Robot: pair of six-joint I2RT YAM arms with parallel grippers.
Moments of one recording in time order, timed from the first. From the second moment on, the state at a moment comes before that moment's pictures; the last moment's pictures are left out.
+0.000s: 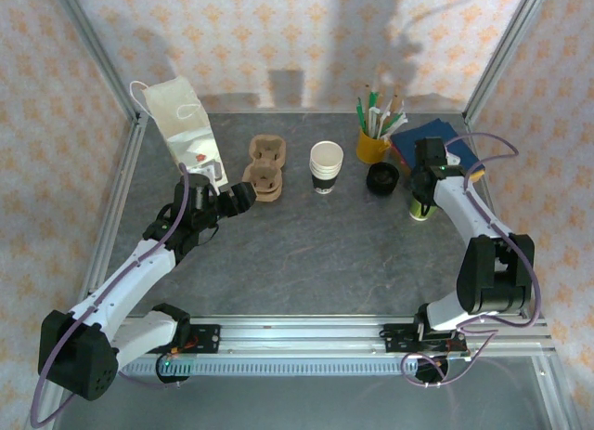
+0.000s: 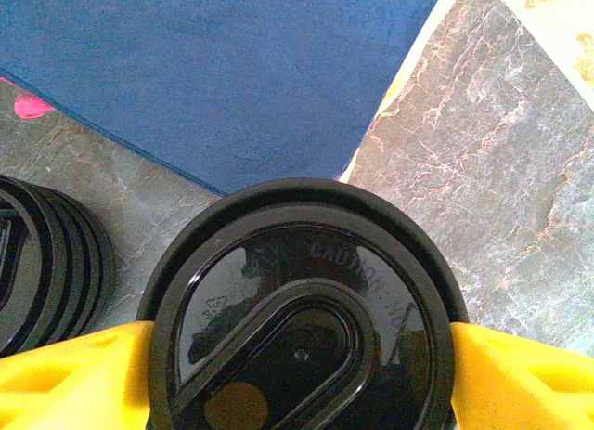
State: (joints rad) left arm -0.30 1.04 0.71 -0.21 0.13 -0.66; right arm 0.04 1.49 1.10 -0.69 0.35 0.55
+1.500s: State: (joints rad) left arm -0.30 1.34 0.82 -0.19 0.06 -0.79; right arm 0.41 1.11 1.00 -0.43 -0.33 0.69
